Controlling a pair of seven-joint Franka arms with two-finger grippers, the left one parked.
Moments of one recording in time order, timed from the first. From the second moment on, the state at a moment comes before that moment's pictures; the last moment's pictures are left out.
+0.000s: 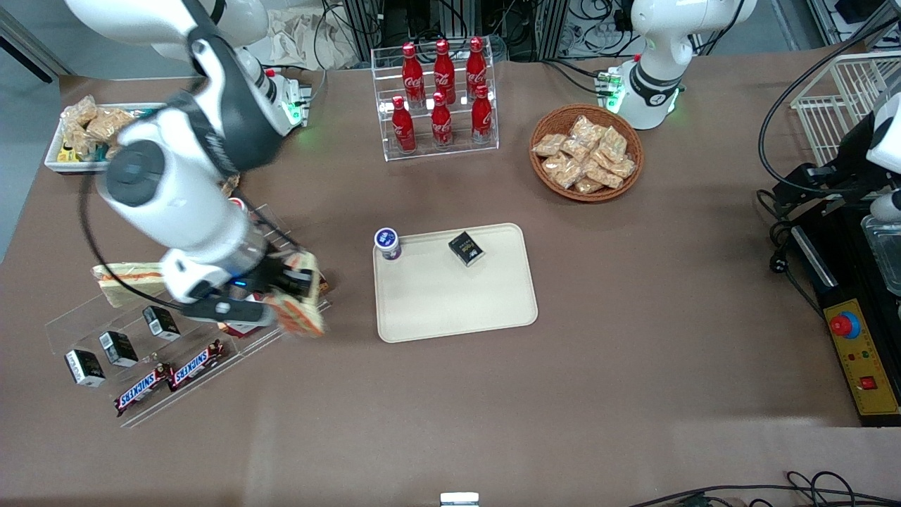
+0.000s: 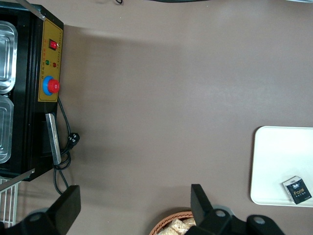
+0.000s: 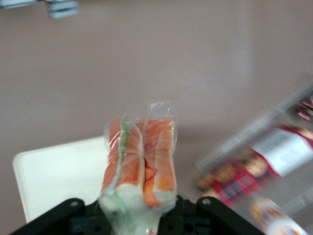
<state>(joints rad) 0.29 0.34 0.14 -1.52 0.03 2.03 0.49</state>
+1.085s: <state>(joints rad) 0.59 0.69 0.13 -1.53 -0.36 2.56 0.27</state>
